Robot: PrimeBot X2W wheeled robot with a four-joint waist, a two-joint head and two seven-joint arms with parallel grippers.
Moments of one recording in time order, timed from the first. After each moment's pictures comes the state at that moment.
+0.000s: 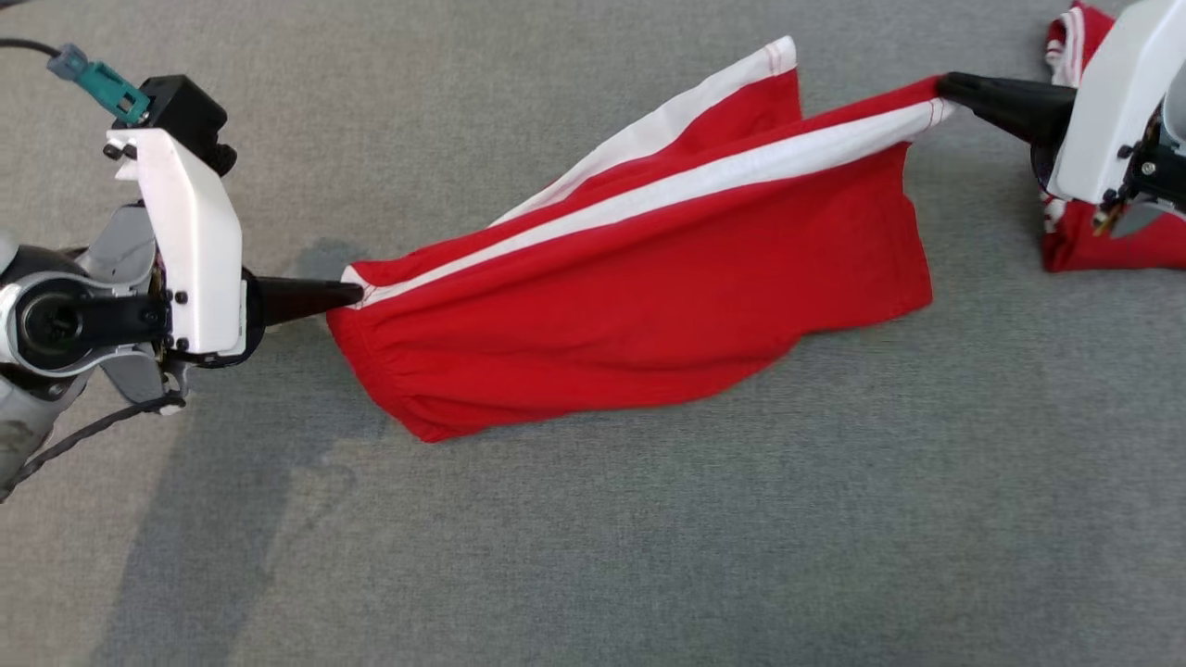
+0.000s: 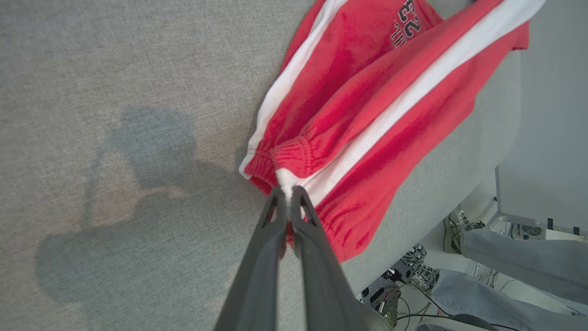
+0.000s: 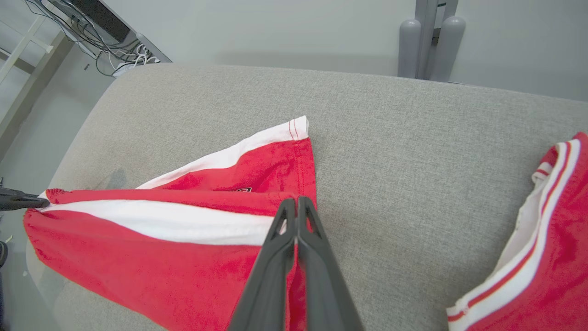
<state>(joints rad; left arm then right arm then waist) -1.05 0.77 -1.01 0.24 -1.63 -0.02 0.85 -1.26 -0.66 1.09 0.52 1.44 0.13 0.45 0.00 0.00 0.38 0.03</state>
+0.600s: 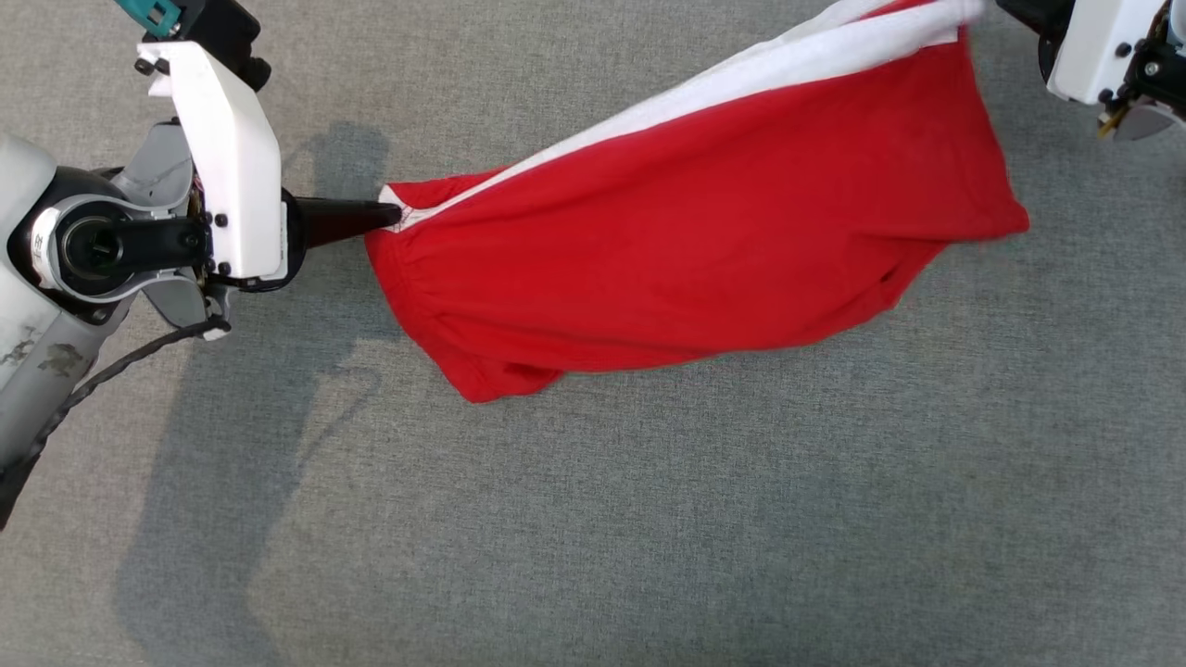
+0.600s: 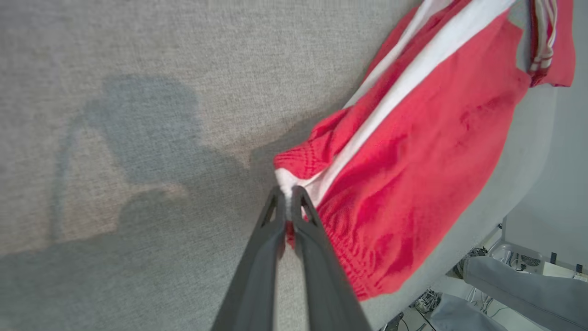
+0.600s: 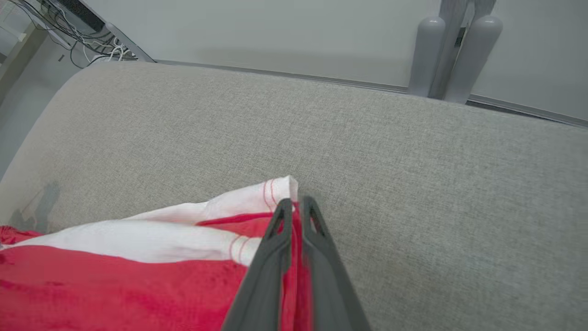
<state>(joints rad) -1.16 0.63 -1.00 0.38 -1.59 -0.06 0.84 -1.43 -0.55 1.13 0.75 1.35 0.13 0.40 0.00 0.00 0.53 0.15</state>
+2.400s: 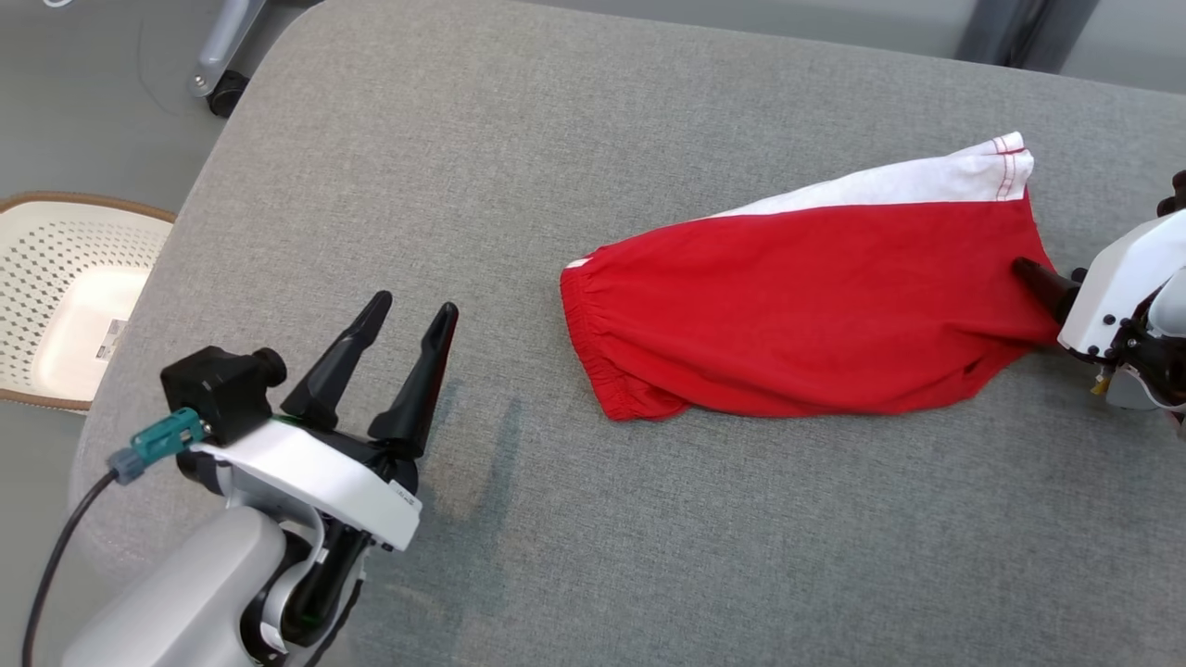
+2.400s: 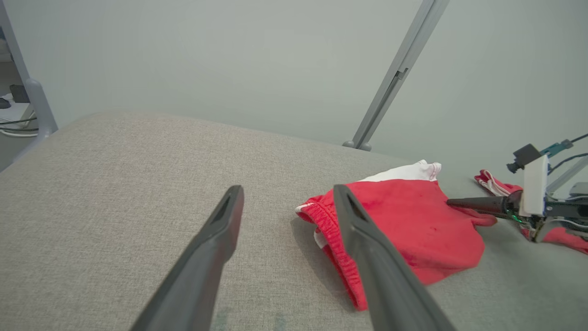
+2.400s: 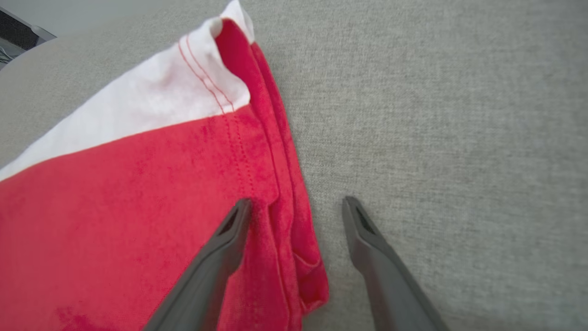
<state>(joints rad) -0.48 0.54 -0.80 0.07 -1.07 0.13 -0.26 -1.07 -0.47 1.18 1.14 1.51 0.13 0.19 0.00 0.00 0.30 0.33</state>
